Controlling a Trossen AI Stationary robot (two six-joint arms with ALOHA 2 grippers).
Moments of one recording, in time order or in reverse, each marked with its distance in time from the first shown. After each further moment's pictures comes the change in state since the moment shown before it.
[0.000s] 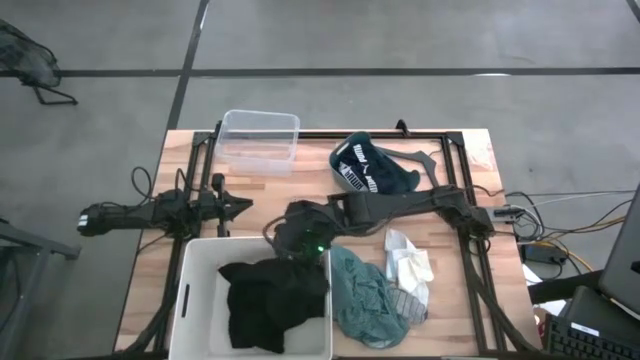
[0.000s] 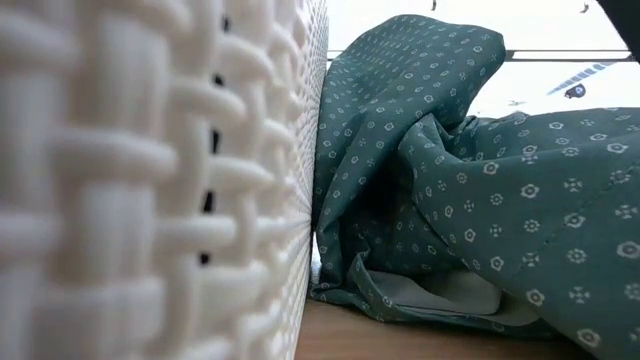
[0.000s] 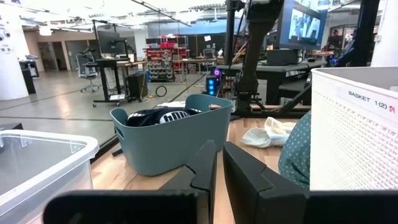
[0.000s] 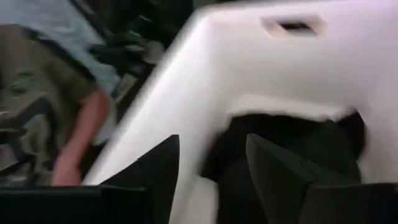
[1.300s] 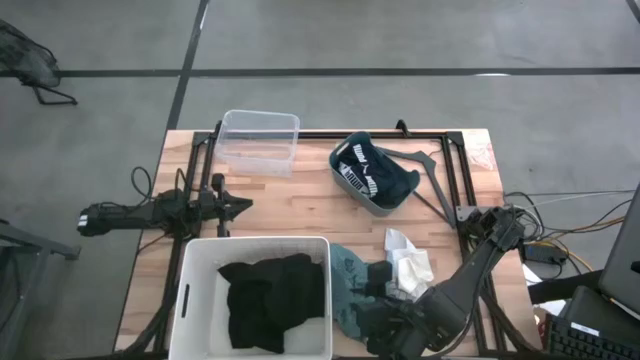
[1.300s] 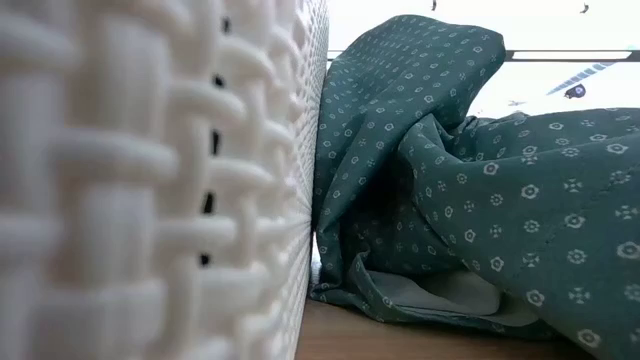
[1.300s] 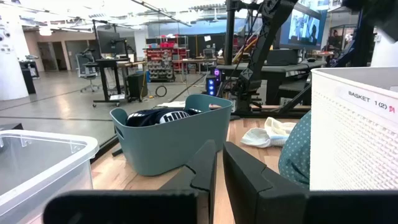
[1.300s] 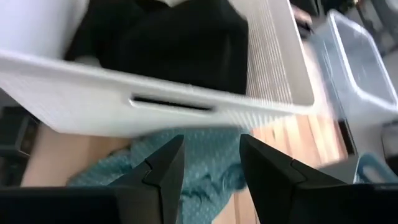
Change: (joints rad) left arm 0.000 0.001 0.000 0.000 0.000 0.000; right arm 0.559 -0.204 -0.344 -0.459 1.270 0.297
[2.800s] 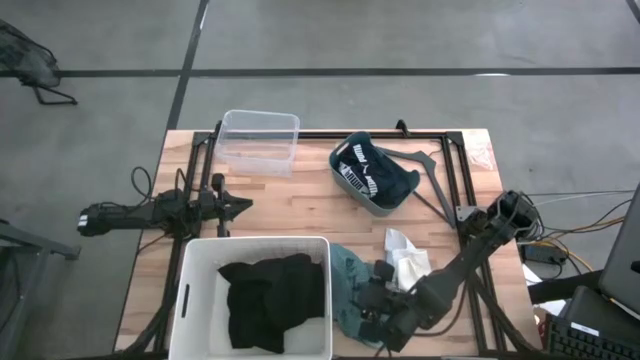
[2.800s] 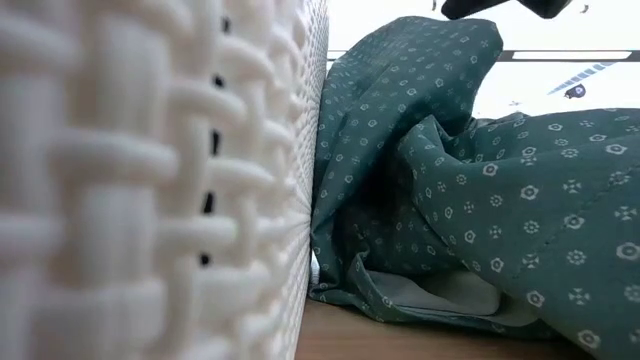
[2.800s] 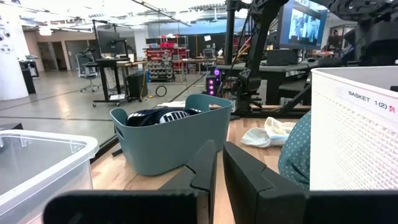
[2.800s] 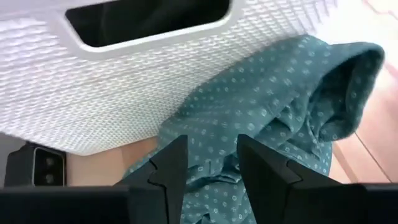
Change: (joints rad) left arm 0.000 0.000 0.000 0.000 0.000 0.000; right arm -0.041 -0.156 -0.625 0.598 -0.091 0.387
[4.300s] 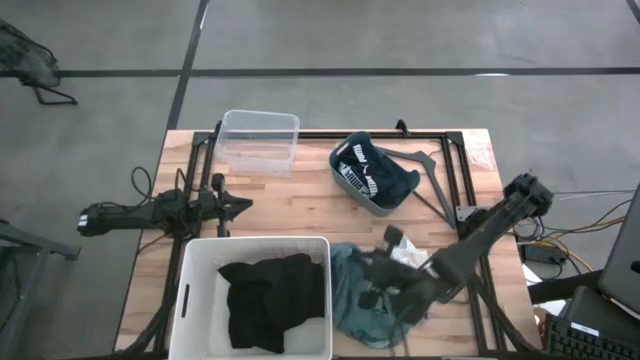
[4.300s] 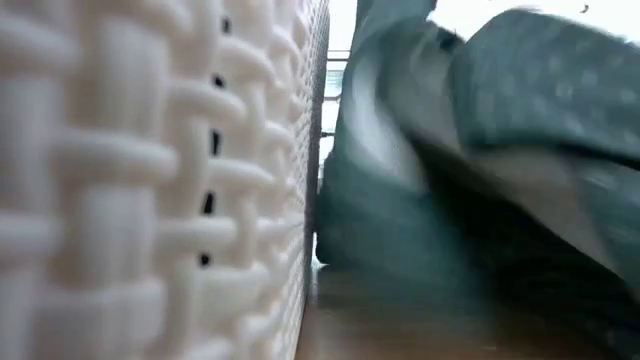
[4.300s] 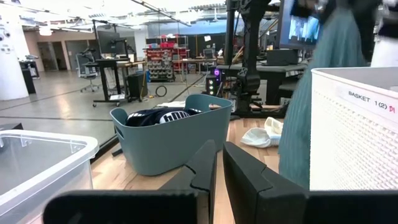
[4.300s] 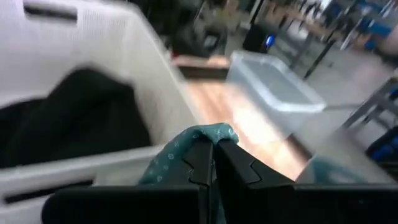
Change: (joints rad) left arm 0.000 0.000 0.000 0.000 0.000 0.000; right arm -0.057 -0.215 -0.004 0.130 0.397 -0.524
